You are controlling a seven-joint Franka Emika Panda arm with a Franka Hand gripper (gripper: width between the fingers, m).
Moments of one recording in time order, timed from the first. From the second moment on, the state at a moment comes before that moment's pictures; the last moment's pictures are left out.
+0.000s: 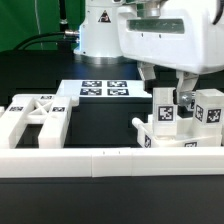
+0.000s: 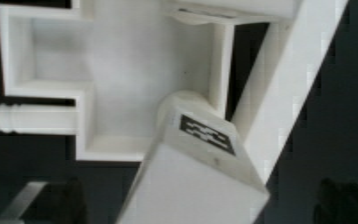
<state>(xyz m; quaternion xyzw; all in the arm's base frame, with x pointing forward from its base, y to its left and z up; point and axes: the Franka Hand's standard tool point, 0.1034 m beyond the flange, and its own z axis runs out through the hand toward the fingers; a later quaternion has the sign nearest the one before) 0.630 0.035 0.087 -0.85 0.53 -0.02 0.07</state>
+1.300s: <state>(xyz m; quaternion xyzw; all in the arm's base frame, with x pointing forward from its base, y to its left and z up) 0.633 0.034 0.085 -0.99 0.15 -0.07 0.03</state>
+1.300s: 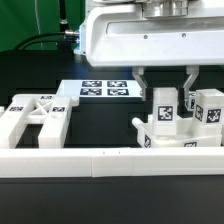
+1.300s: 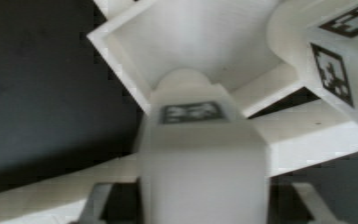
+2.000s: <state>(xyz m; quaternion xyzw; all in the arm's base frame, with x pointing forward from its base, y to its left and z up) 0.633 0.038 0.084 -0.90 0.43 -0.05 0.07</state>
